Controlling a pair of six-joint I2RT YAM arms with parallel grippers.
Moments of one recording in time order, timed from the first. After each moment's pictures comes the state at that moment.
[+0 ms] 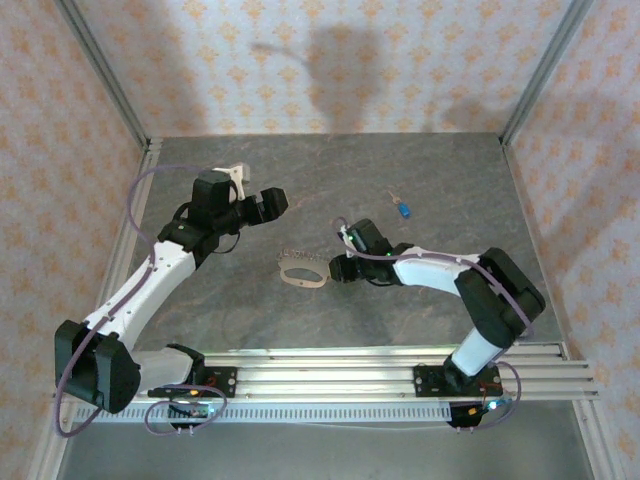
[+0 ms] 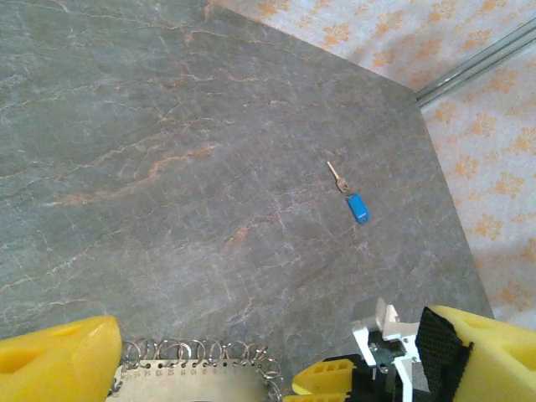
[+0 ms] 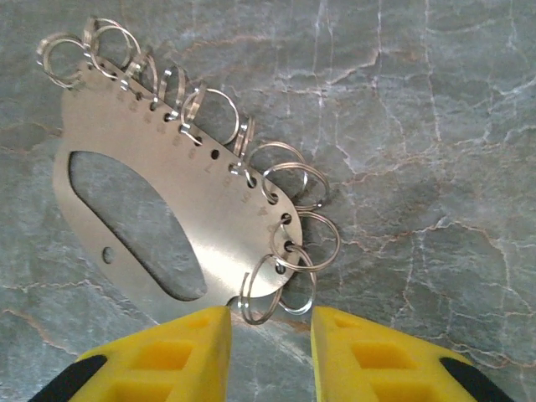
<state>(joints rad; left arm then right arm) -0.28 1.23 0.99 -0.31 0.25 -0.59 0.68 1.63 0.81 -0.13 -0.22 0.42</state>
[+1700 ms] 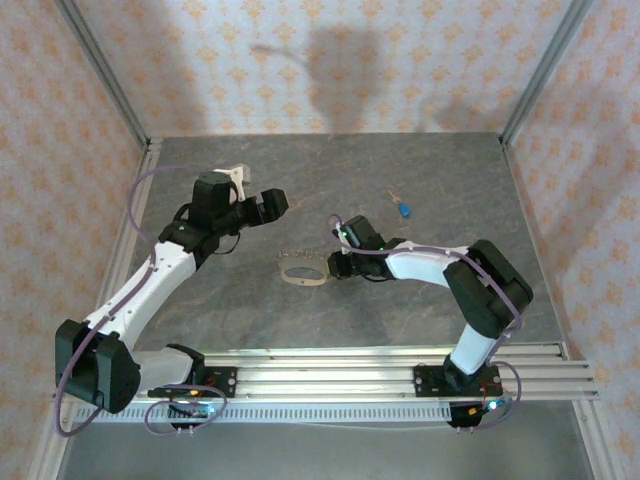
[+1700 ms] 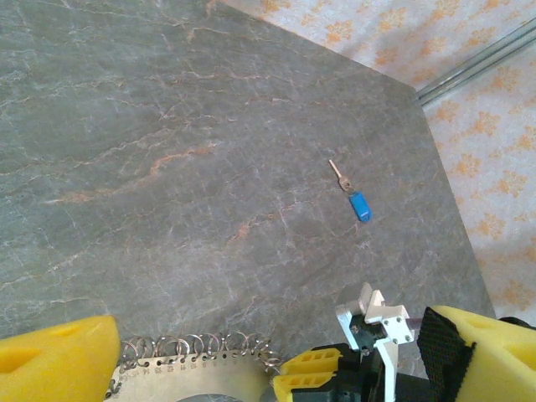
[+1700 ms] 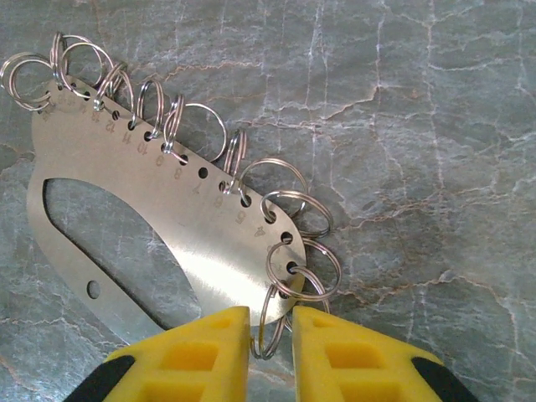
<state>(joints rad) -0.28 1.23 0.97 -0.30 0.25 -0.59 0.69 1.70 0.88 -0.14 -0.19 0.41</state>
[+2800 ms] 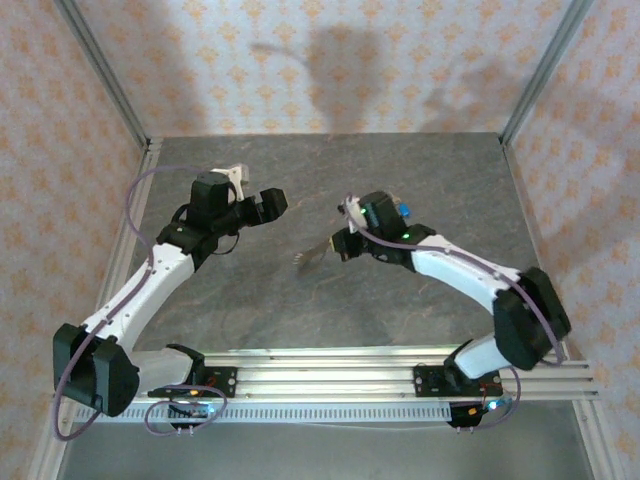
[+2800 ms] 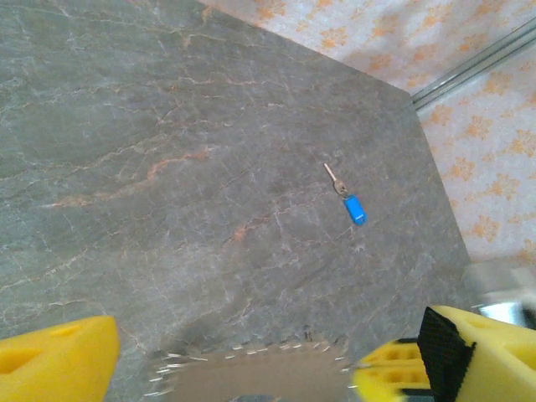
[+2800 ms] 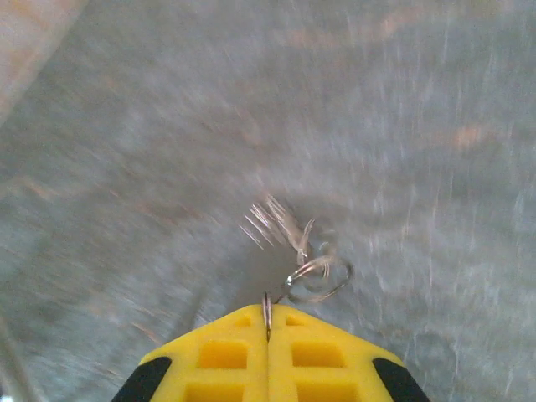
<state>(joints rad) -0.28 1.21 0.97 -0.30 0.25 -0.60 0.61 1.43 0.98 -0.27 -0.32 0.25</state>
